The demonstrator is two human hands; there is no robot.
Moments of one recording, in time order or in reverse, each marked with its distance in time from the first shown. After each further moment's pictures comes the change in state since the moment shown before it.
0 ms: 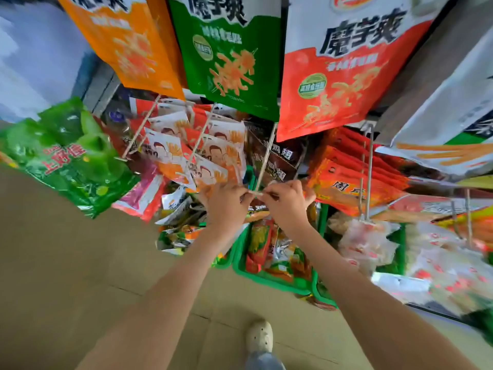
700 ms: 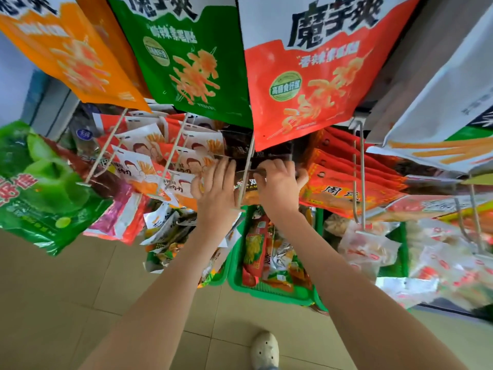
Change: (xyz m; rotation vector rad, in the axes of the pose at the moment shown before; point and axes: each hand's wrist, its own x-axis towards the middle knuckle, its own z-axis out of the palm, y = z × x) left_hand 0.050 -0.007 0.054 0.156 0.355 0.227; right_hand 0.060 0.017 0.014 -0.151 0.236 -0.048
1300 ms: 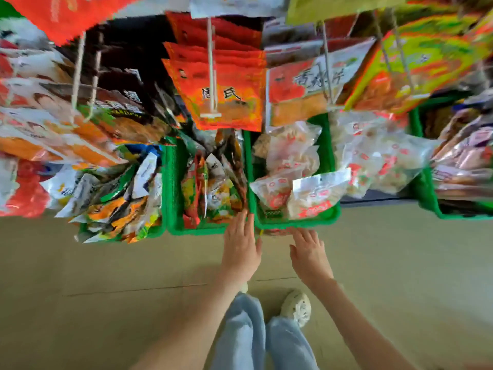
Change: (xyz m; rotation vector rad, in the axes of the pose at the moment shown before) left_hand -0.252 0.225 0.043 -0.247 -0.744 0.142; right_hand -0.324 0.269 -0.048 0.008 -0.363 0.334
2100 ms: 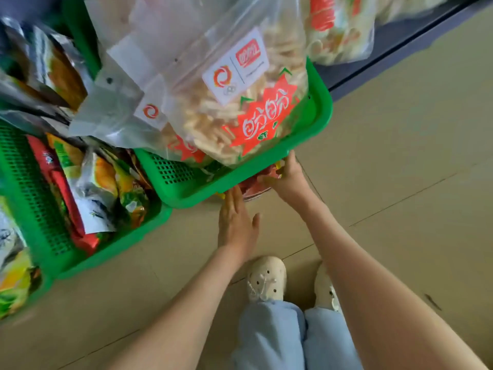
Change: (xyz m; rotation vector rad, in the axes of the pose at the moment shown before) left_hand 0.090 -0.006 0.329 0.219 -0.329 -0.019; right_hand 0.126 0.236 0.243 0.963 0.093 0.427
